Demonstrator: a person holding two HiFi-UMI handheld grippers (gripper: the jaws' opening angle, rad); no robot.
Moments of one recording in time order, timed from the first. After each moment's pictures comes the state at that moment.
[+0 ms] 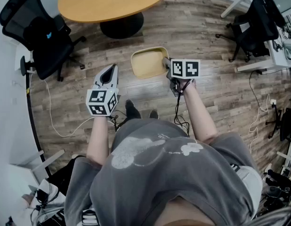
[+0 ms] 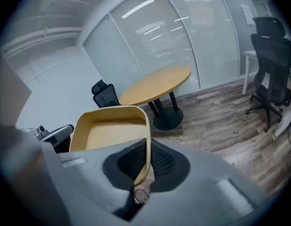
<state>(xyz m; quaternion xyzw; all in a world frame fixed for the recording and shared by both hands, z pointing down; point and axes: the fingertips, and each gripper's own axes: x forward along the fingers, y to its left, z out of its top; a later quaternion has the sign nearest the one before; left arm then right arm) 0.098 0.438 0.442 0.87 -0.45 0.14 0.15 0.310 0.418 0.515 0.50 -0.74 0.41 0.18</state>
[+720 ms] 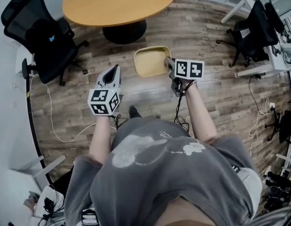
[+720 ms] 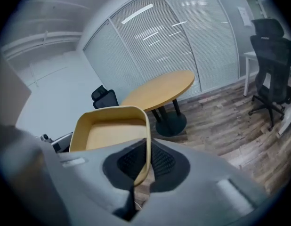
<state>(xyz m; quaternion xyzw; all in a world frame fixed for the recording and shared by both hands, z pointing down) 0.048 0.401 0.438 0.87 -0.45 0.10 0.17 0.264 0.375 0.494 0.51 -0.75 0.40 0.16</state>
